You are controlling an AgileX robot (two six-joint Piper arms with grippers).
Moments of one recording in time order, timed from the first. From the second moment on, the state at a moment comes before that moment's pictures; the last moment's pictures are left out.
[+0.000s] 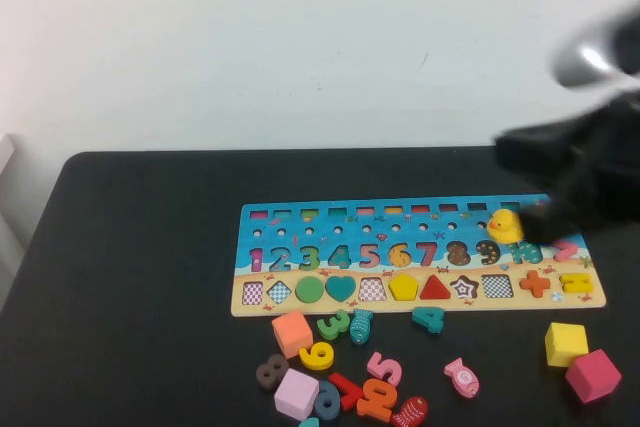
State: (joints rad) right arm 0.62 1.14 -0.96 0.07 0.36 -0.07; left arm -0.02 -0.01 0.02 -0.06 0.35 0.15
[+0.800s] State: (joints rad) right arm 0.62 0.37 -0.22 -0.10 0.17 0.06; left arm -0.02 -0.01 0.02 -0.06 0.35 0.15
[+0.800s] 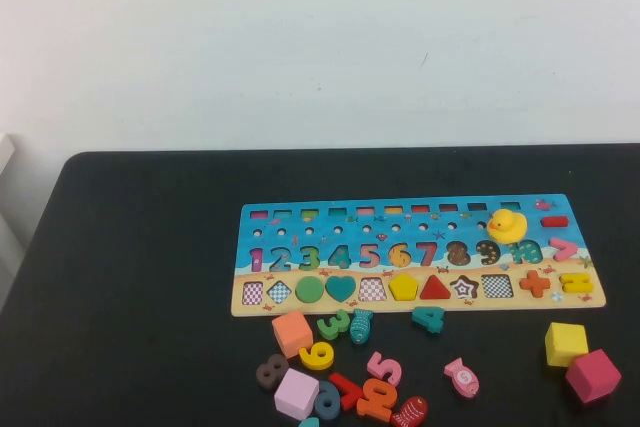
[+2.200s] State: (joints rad) right arm -0.06 0.00 0.03 0.01 0.38 0.05; left arm -0.02 -0.01 0.02 -0.06 0.35 0.14
